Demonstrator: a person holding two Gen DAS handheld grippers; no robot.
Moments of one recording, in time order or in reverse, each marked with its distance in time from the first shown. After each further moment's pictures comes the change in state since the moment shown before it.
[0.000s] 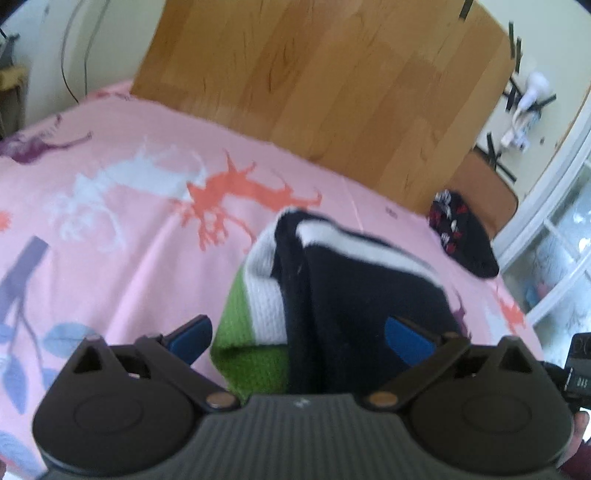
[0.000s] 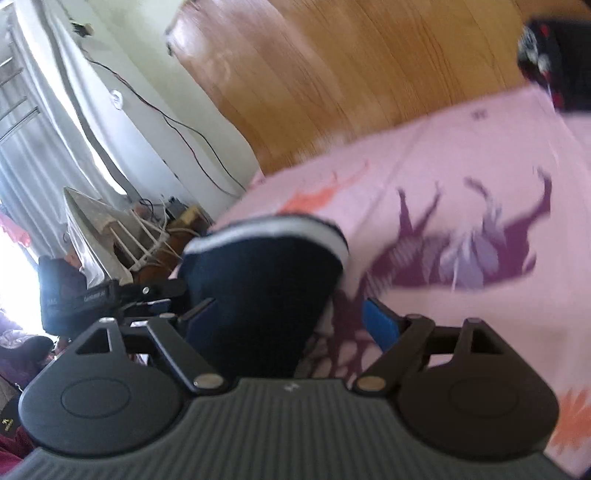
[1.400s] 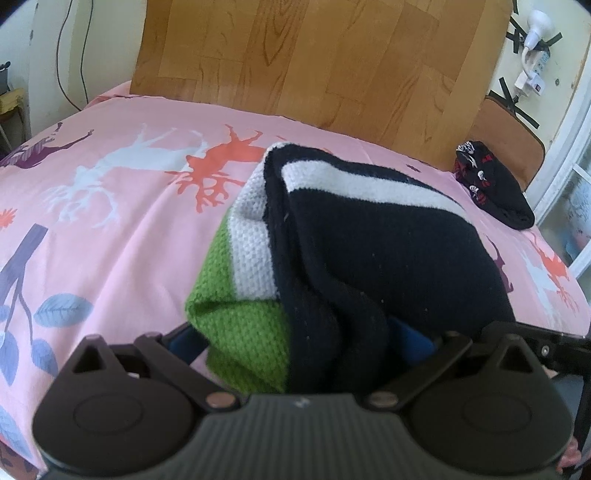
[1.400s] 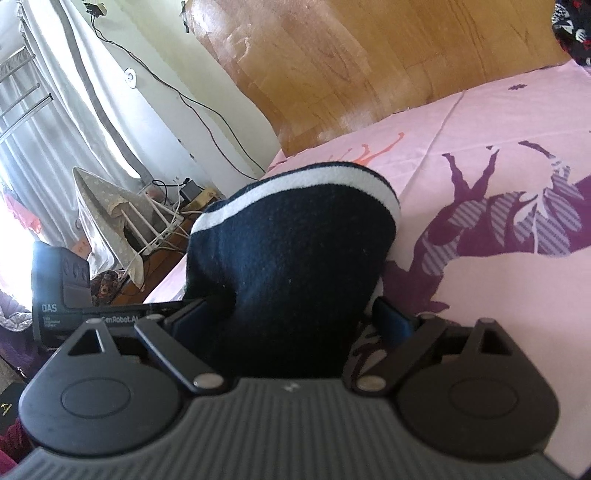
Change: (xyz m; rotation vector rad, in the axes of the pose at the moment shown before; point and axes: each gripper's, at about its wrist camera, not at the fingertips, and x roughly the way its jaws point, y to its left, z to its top) left arm 0.018 -0.023 -0.029 0.110 0.045 0.140; right arm 0.040 0.024 -0.021 -0.037 0.004 0.040
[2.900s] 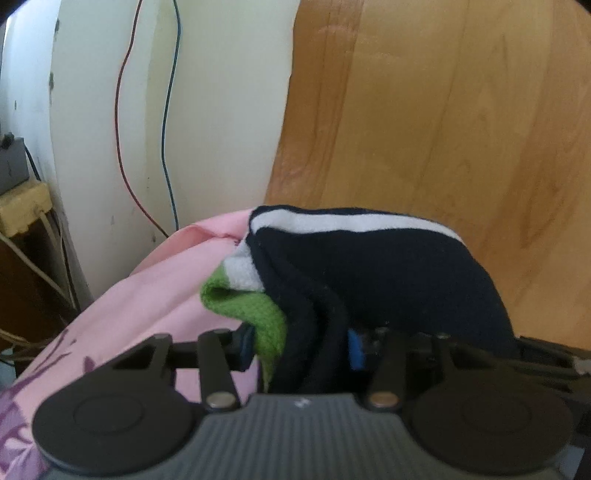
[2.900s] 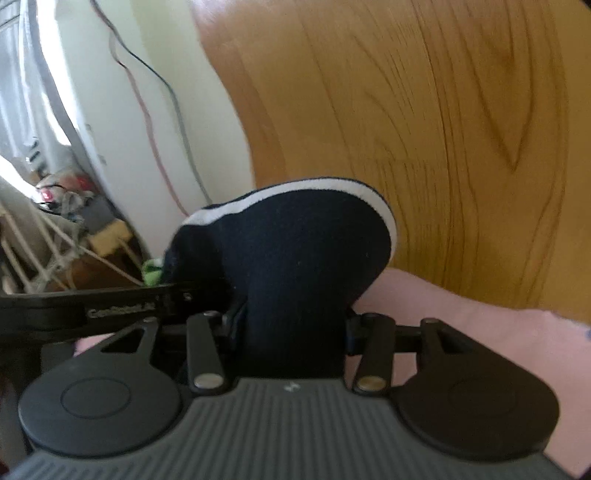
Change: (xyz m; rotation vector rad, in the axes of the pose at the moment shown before) left arm 0.173 0.191 0.278 -0.185 -0.218 0.382; right arm 0.389 -0.013 0.243 -0.314 0.089 -0.083
